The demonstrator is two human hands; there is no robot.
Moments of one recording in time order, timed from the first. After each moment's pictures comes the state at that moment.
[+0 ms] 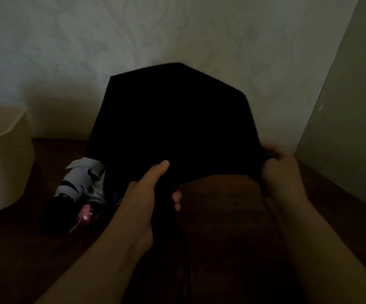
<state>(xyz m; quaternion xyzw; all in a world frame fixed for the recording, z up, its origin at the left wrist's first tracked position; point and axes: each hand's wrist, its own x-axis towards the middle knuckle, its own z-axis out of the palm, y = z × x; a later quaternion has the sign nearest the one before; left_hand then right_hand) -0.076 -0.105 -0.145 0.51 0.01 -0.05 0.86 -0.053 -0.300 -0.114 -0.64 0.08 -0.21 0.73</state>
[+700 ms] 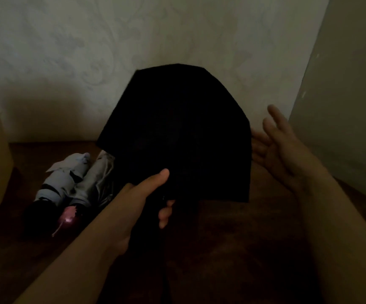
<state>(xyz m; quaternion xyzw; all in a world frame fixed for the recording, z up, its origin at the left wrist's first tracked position) -0.080 -0.103 -0.149 0.62 -0.10 -0.14 0.77 -0.046 -0.366 -0.110 -0.62 -0.06 -0.12 0.77</state>
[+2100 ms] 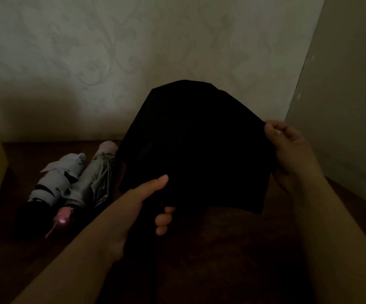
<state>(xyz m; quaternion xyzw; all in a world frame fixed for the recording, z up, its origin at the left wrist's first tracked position) -0.069 -0.103 -0.159 0.53 -0.10 -0.27 0.80 -0.044 -0.368 -0.111 -0.61 0.01 -0.25 0.75</state>
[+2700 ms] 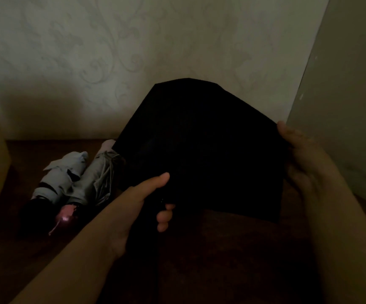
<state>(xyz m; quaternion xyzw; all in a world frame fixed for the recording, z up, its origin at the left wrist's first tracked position) -0.068 -0.102 -0.159 0.54 -0.10 -0.25 0.80 -0.053 -0.375 -0.104 -0.55 0.02 -0.18 0.81</state>
